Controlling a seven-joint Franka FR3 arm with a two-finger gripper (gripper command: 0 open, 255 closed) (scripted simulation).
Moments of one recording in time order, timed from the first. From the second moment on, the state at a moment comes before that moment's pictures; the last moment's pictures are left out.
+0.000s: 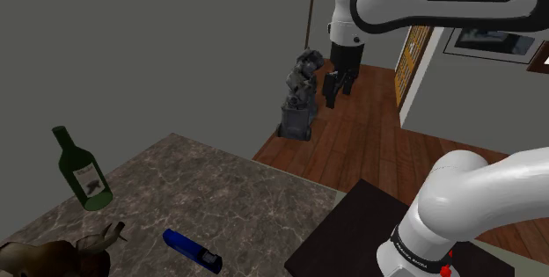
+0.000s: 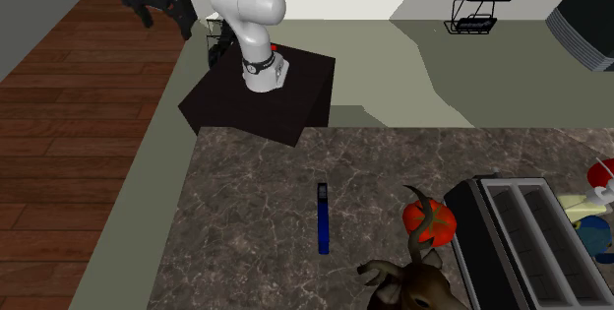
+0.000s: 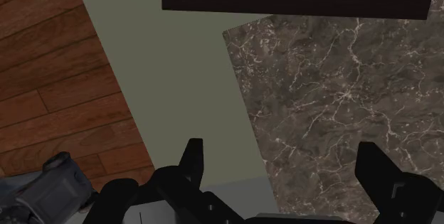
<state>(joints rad) -0.01 -0.75 0.06 -2.35 -0.07 1.60 -0.01</state>
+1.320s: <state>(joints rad) 0.11 -0.39 0.29 -2.47 0.05 2.08 0.18</state>
